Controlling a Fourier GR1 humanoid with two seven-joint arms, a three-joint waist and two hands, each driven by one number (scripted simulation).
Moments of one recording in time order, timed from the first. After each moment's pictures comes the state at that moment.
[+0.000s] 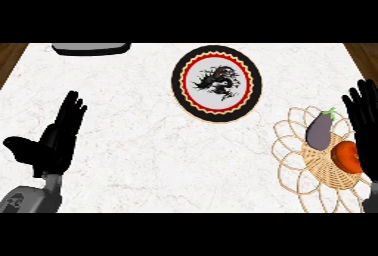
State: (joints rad) left arm -0.13 0.44 -0.21 -1.43 0.42 0.31 -0.09; right arm -0.05 -0.38 -0.05 -1.72 -0.30 -0.19 0.07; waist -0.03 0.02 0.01
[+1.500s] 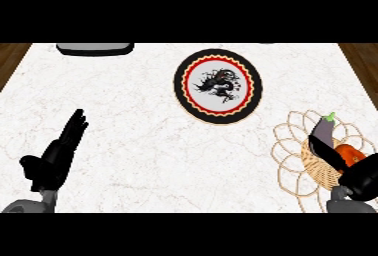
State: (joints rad) left arm -0.05 0.46 -0.22 -1.33 0.32 0.17 -0.19; right arm -0.04 -0.16 -0.15 -1.39 0.79 -0.94 0.56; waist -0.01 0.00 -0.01
